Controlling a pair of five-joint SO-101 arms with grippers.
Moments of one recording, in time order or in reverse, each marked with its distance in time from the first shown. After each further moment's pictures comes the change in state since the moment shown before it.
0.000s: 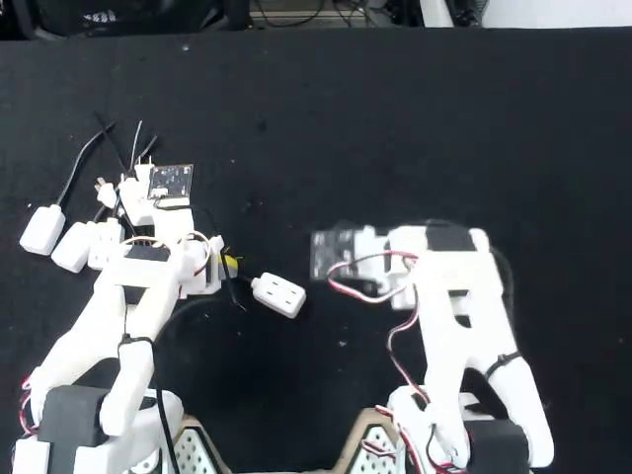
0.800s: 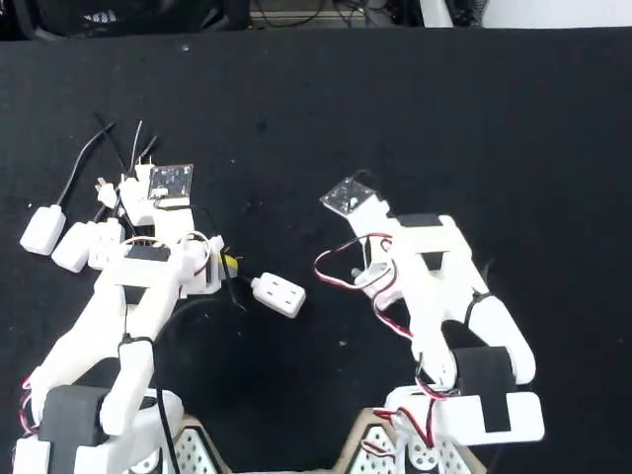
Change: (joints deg) left arm 0.0 0.0 0.0 0.0 0.0; right arm -2.3 20.5 -1.5 -9.4 -42.2
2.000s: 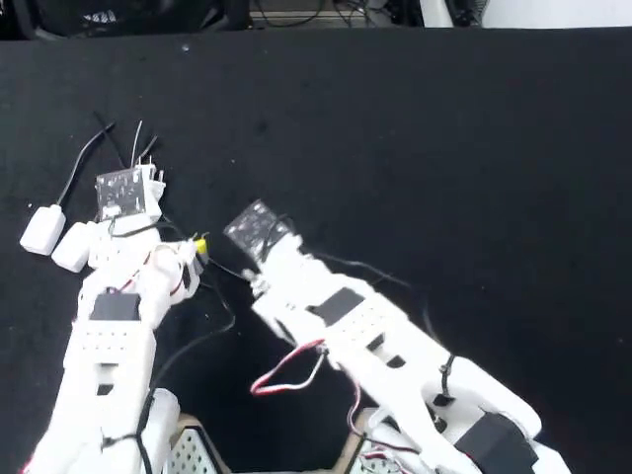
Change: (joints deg) left arm -5.1 -32.7 13.7 0.0 4.1; right arm -36.2 -20.9 19.0 -27.2 -30.5
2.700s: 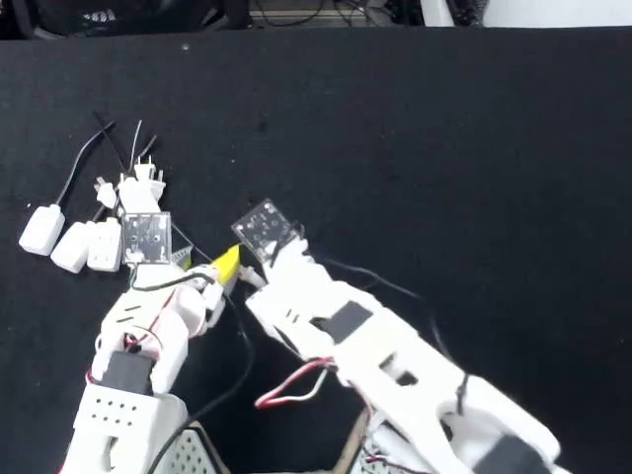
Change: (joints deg) left arm 10.9 -33.4 17.6 0.0 0.3; right arm -1.1 -9.9 4.4 -2.9 -6.9
